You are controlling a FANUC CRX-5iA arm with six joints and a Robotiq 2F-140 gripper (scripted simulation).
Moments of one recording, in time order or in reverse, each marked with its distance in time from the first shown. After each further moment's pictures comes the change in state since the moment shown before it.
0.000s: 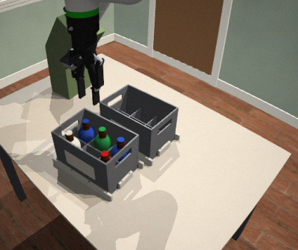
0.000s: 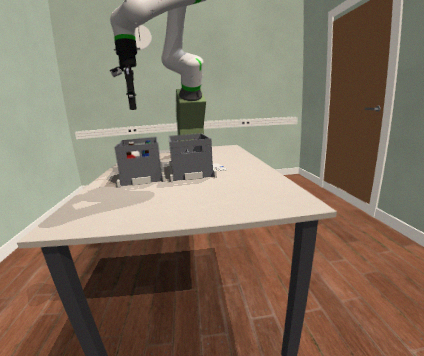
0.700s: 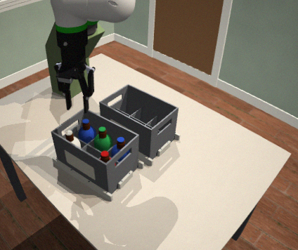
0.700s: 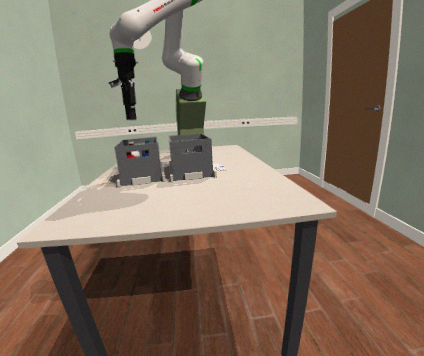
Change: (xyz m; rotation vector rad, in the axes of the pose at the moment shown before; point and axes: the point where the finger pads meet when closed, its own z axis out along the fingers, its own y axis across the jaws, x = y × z) arm 0.018 0.041 0.047 -0.026 0.008 -0.397
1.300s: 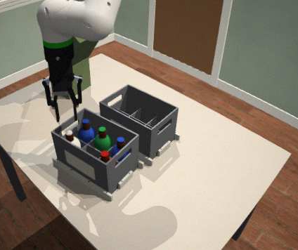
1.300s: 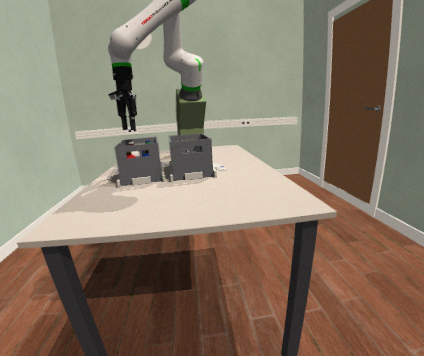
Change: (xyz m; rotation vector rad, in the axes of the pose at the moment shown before) arm 0.003 0.046 0.052 0.006 0.004 -0.369
